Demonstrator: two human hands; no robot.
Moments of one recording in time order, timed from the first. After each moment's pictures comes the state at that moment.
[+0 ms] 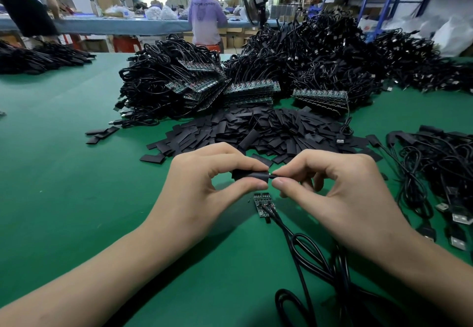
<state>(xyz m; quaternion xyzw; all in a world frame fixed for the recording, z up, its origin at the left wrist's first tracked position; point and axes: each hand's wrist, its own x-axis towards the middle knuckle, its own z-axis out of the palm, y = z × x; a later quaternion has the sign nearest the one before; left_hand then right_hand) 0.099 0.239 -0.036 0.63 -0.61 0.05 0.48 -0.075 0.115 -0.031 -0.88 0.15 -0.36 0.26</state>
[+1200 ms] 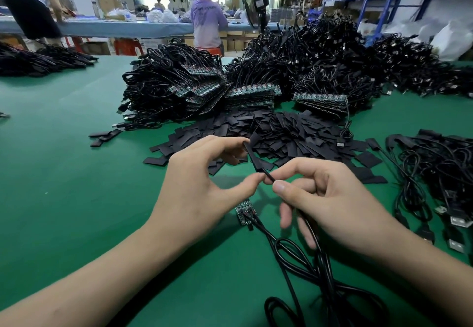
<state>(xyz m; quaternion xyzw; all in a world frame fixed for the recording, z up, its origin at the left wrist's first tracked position) 0.100 0.236 -0.036 0.68 -0.55 0.07 0.49 -0.069 0.121 -0.029 -0.77 0.19 -0.21 0.57</state>
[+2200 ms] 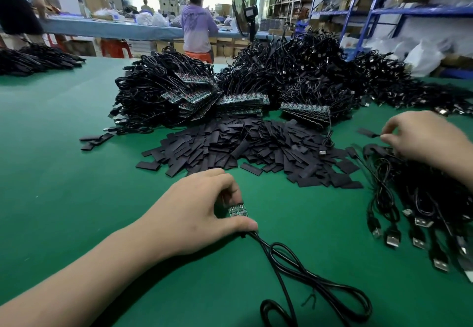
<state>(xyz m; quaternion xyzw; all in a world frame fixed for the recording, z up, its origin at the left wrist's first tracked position) 0.111 0.245 -0.038 0.73 -0.63 -0.06 0.26 -0.143 -0.078 0.024 -0.84 0.52 -0.10 -0.09</state>
